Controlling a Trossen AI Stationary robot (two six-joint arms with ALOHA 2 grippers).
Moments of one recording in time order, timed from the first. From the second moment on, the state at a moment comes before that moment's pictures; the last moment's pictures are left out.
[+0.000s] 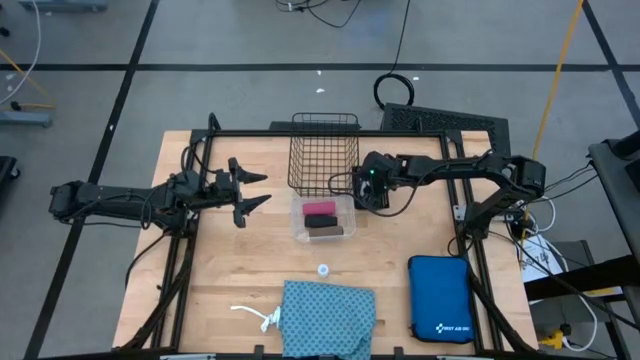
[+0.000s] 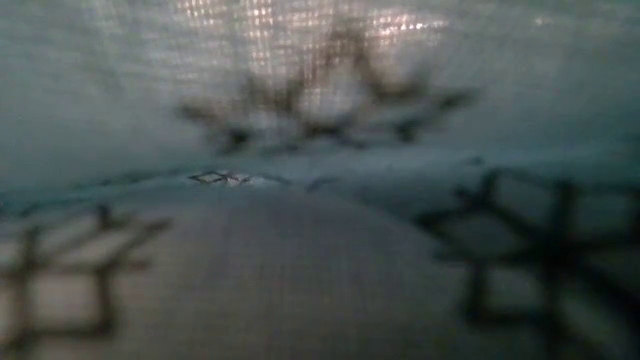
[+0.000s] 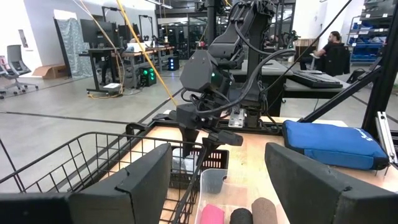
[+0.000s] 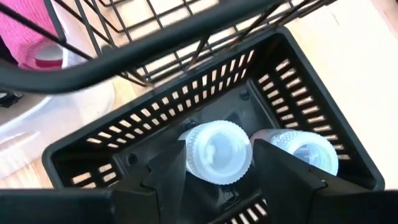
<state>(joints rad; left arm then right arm) 0.07 0.67 0.34 0.36 -0.11 0.02 -0.34 1.54 0.89 -0.40 0.10 0.11</state>
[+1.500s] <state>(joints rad) 0.07 0.67 0.34 0.36 -0.11 0.02 -0.34 1.45 0.89 -0.40 0.10 0.04</state>
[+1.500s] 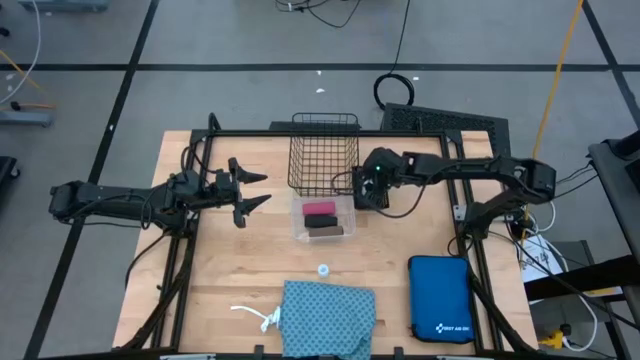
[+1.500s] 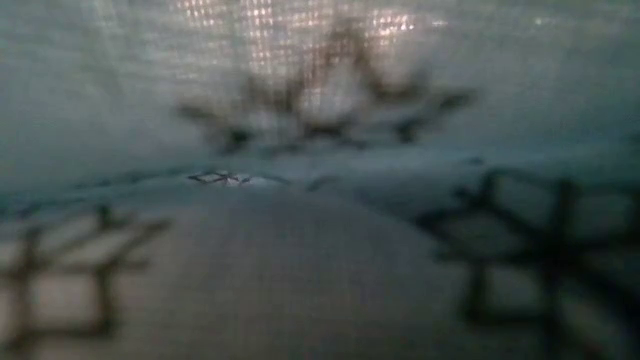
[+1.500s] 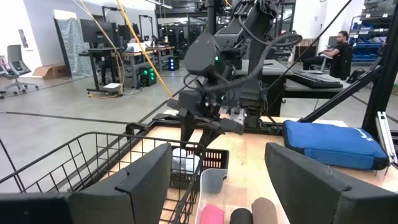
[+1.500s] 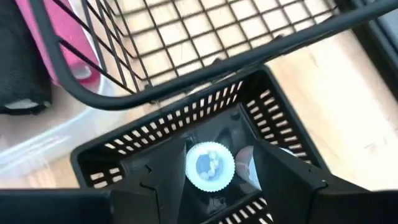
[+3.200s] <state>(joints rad) 0.07 0.67 0.34 0.36 -0.11 0.02 0.22 1.36 0.89 0.05 0.10 0.14</state>
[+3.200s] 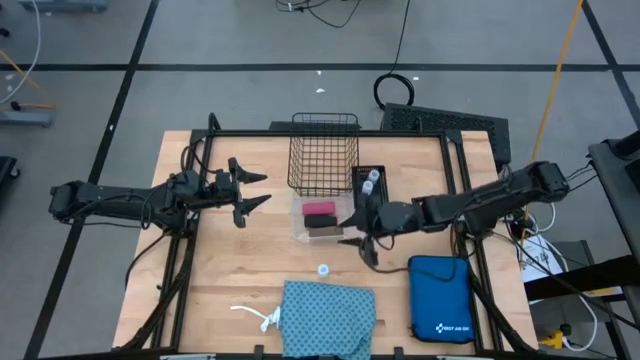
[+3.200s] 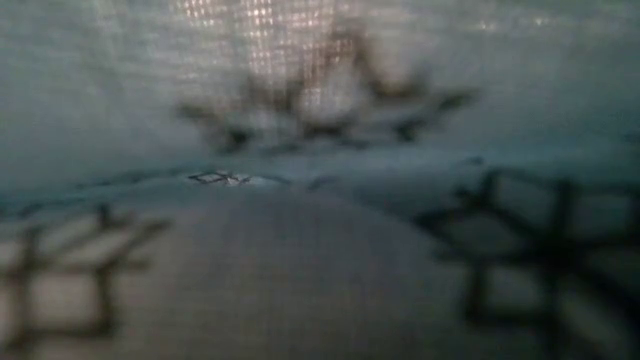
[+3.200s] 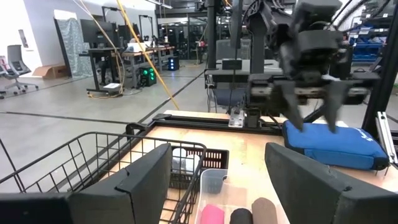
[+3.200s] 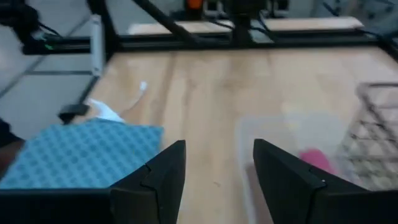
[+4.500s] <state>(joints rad) 0.07 0.67 0.34 0.36 -0.11 0.02 0.30 1.98 1.42 -0.41 0.10 -0.01</state>
